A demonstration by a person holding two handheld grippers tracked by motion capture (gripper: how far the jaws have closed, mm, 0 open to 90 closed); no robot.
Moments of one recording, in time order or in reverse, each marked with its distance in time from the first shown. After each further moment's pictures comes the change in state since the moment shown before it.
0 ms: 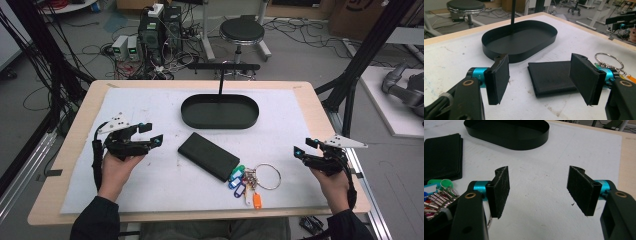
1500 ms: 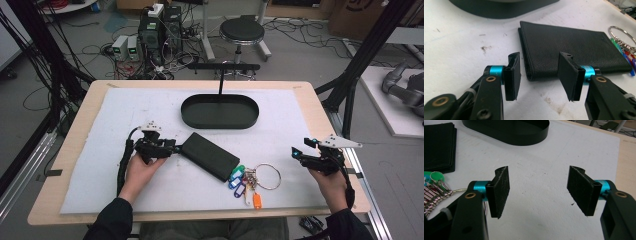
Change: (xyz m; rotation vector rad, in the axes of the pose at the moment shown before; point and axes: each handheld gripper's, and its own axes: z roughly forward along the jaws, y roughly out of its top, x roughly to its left) left arm 0.003 -0.039 0.077 0.279 -0.059 -0.170; right arm 0.005 0.000 0.006 0.028 -0.031 -0.067
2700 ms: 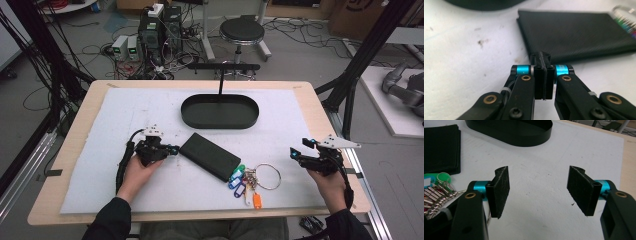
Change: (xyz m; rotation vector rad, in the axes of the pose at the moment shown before) left arm -0.002 -0.005 -0.002 0.007 -0.013 0.117; right arm 0.005 0.001 0.001 -0.006 0.019 -0.001
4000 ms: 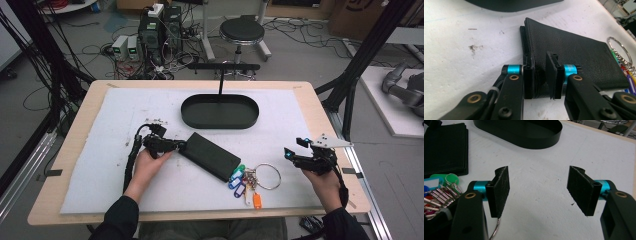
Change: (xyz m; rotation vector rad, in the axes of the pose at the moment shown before) left arm 0.014 0.015 0.025 0.027 -0.044 -0.261; right arm 0.011 0.006 0.008 0.002 0.020 -0.036
